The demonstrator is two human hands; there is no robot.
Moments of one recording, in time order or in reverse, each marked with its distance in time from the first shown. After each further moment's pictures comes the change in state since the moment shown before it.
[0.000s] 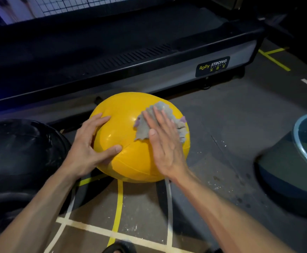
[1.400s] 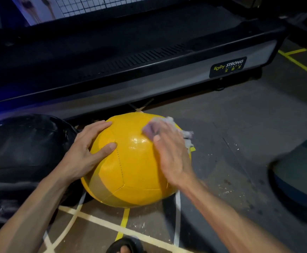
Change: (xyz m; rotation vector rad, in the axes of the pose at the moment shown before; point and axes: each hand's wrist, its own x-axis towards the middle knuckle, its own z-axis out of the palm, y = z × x) left_hand -0.027 -0.004 -0.033 0.046 -0.084 -0.126; right_hand -0.012 -0.031 -0.001 0.074 -0.138 0.047
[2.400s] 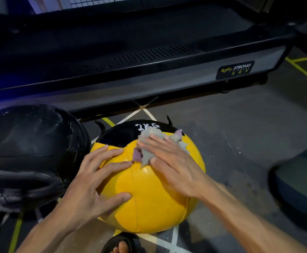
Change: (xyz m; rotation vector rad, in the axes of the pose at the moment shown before) left_hand -0.087 0.019 0.034 0.167 0.033 0.247; right_hand -0.013 -0.004 -0.017 -0.067 -0.472 -0.128
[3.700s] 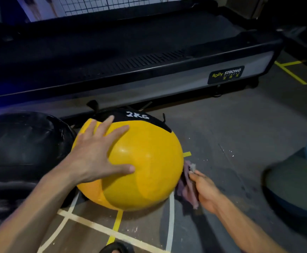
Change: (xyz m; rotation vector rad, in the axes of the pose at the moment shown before) left_hand 0.094 0.021 -0.035 0.218 -0.336 -0.271; right_hand -0.065 0.114 0.027 1.046 0.505 1.124
